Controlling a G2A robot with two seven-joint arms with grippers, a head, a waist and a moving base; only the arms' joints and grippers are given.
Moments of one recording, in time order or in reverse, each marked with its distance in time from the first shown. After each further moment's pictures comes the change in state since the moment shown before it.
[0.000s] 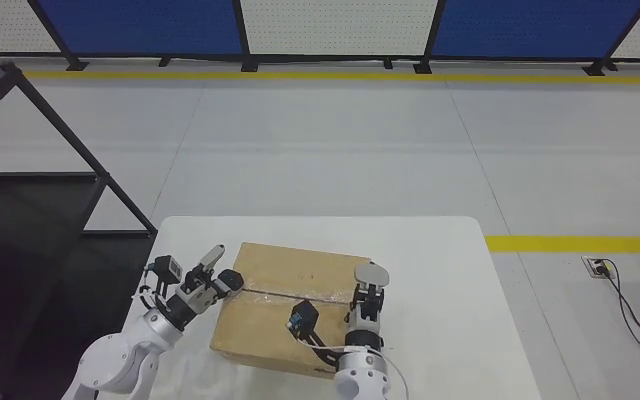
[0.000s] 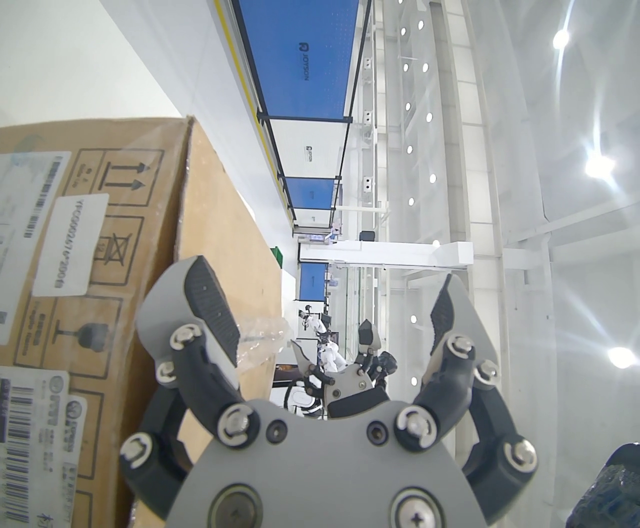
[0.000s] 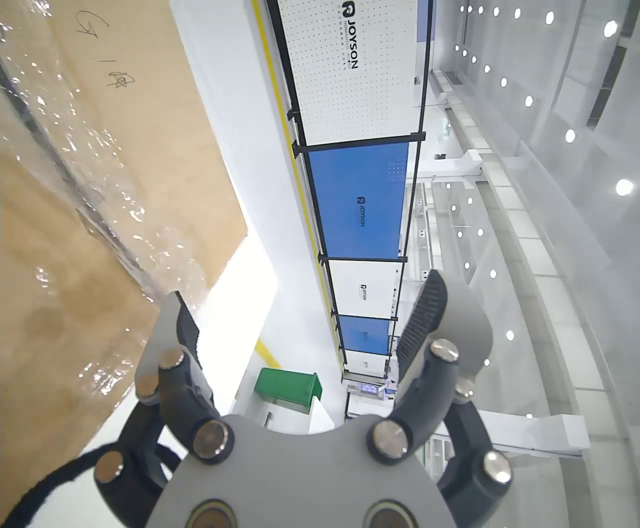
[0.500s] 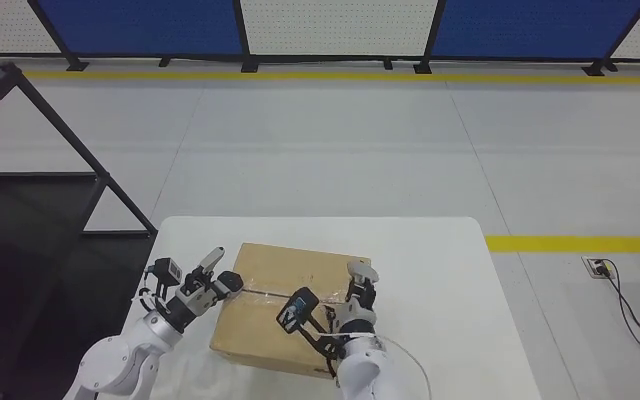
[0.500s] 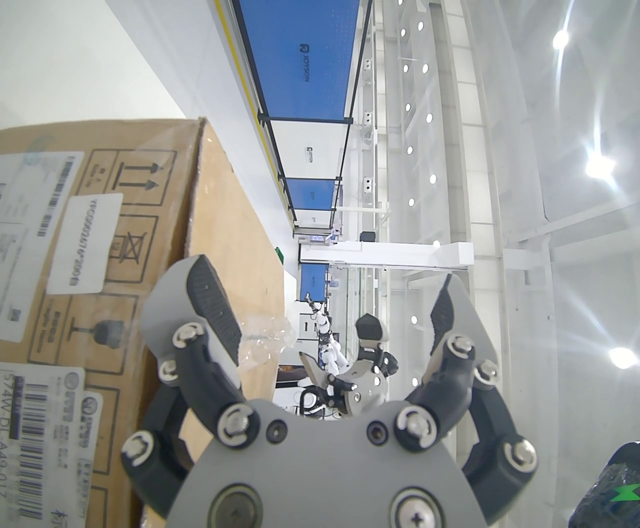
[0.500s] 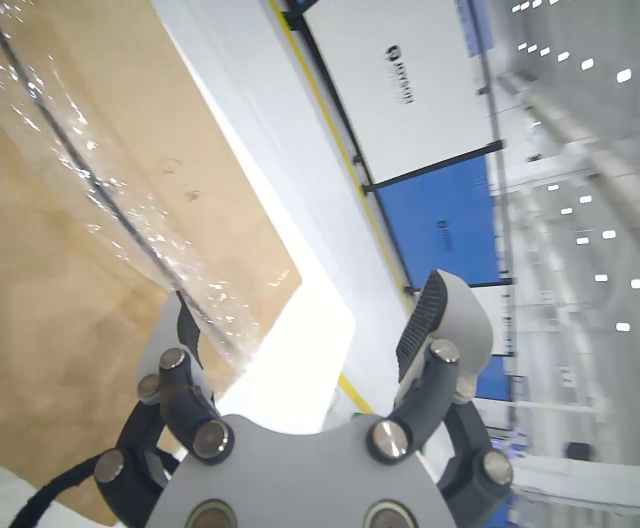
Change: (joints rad) left arm 0.004 0.000 0.002 0.015 -0.001 -0.015 -0.003; right arm 0.022 -0.054 0.128 -0.044 0.546 0.036 -0.028
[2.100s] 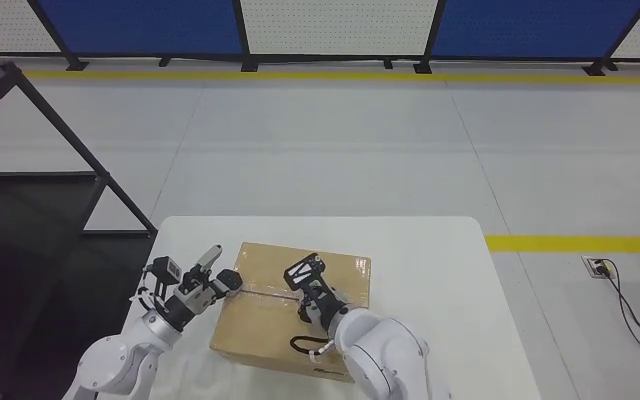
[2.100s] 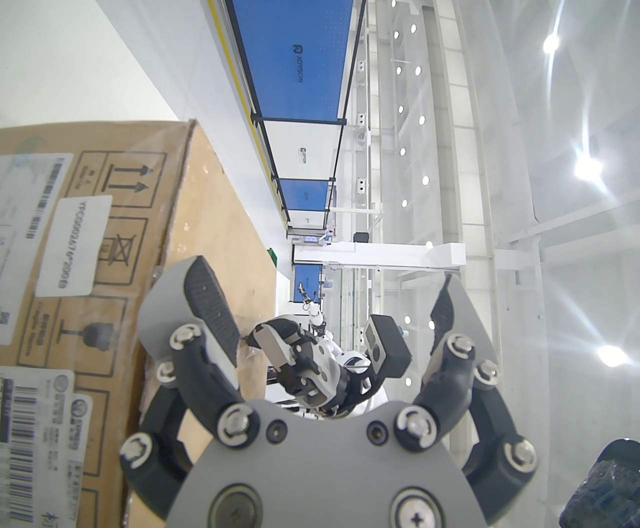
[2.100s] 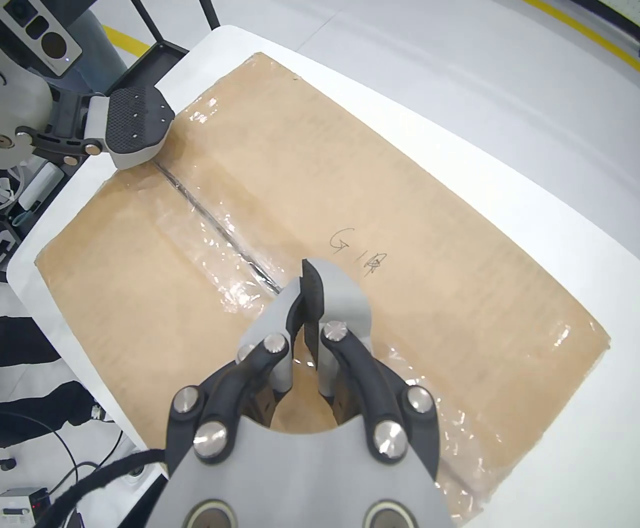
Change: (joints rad) left arm -0.003 0.000 -0.003 -0.004 -0.020 -0.002 0.002; right arm 0.103 -0.049 0.166 0.230 0.807 0.185 -0.091
